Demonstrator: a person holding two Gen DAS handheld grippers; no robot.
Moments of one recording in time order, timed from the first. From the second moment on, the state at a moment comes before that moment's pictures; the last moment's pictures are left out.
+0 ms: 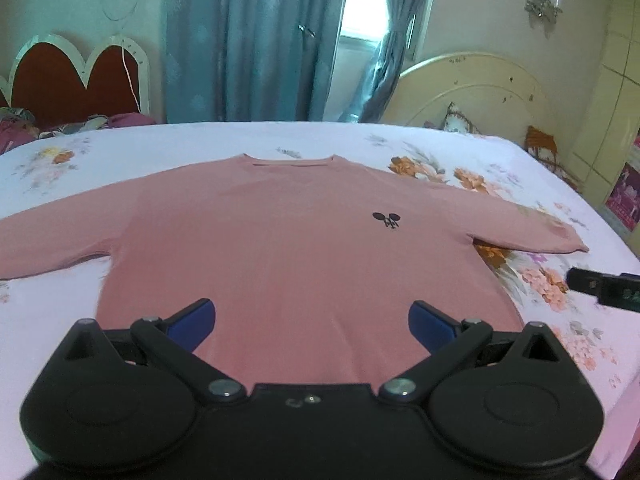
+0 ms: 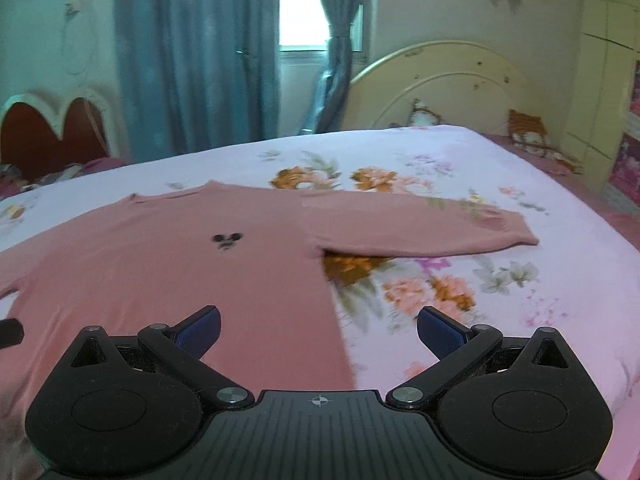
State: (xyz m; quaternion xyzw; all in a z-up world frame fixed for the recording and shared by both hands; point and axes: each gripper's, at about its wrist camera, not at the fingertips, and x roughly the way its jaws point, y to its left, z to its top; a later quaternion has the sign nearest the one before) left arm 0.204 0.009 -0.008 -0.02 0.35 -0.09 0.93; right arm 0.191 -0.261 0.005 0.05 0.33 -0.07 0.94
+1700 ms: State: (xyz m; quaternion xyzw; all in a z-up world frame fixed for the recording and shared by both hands) left arm 0.378 -0.124 -0.052 0.04 0.45 0.04 0.89; right arm 0.373 -0.613 -0.108 0.27 0.32 -0.16 0.89
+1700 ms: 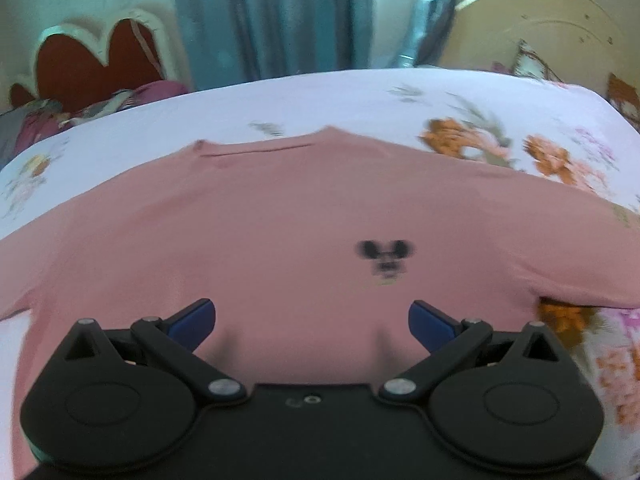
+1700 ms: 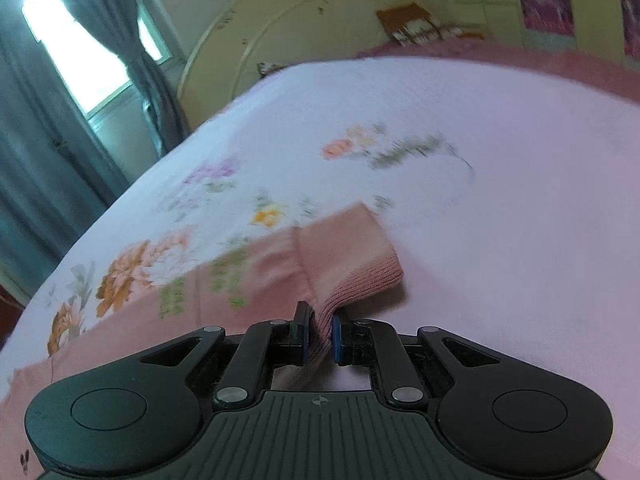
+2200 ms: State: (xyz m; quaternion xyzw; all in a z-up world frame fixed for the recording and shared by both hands) left arm 0.338 0.082 -0.050 -0.05 0.41 0.04 0.91; right arm 0.442 -0.276 -0.039 0.08 0.31 0.08 0.94
